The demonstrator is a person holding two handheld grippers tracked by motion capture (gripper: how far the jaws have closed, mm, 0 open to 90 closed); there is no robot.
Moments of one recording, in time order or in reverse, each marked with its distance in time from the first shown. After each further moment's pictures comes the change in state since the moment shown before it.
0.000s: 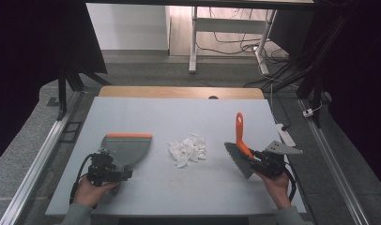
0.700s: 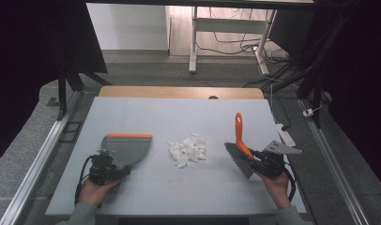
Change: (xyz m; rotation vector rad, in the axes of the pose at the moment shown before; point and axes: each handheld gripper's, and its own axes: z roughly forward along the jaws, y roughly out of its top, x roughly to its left) left arm 0.008 -0.002 0.016 -0.038 0.000 -0.077; right arm 0.000 0.000 0.002 0.008 -0.011 -0.008
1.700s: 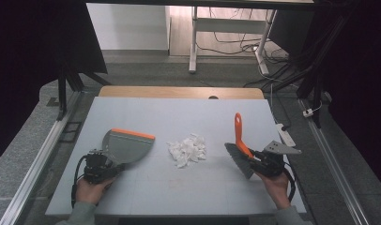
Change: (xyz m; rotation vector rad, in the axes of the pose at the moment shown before) left arm 0.014 -0.003 -0.007 -0.102 -0.020 0.009; right arm 0.000 -0.001 0.001 0.010 -0.014 -0.004
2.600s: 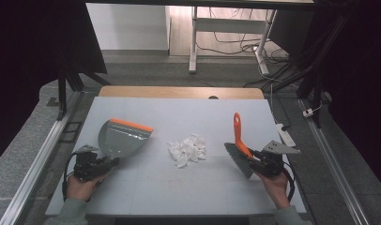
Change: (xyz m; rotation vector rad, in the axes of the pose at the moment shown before) left arm 0.025 0.004 -0.015 -0.124 -0.088 0.082; right arm 0.001 0.001 0.002 -0.001 -0.005 -0.007
